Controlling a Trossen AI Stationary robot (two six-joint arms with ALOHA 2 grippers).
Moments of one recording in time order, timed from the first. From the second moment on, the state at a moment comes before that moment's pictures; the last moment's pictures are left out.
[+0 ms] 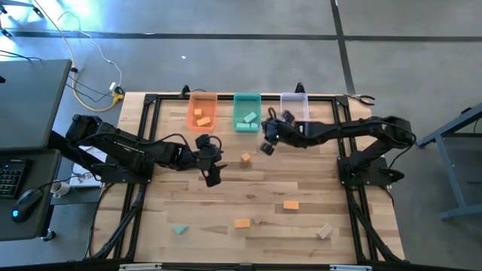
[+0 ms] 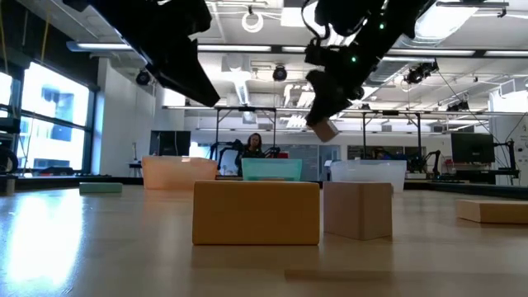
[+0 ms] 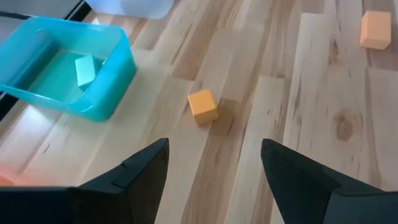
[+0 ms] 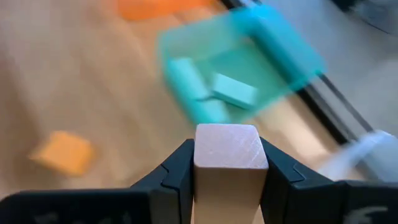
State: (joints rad) left arm -0.06 1.36 0.81 -0.24 -0.45 -0.24; right arm -0.15 1.52 0.98 -0.29 0.46 0.16
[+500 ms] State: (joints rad) left arm -0.10 1.36 0.81 -0.25 -0.45 -0.23; right arm -0.46 1.52 0.98 -0.42 0.60 0.26
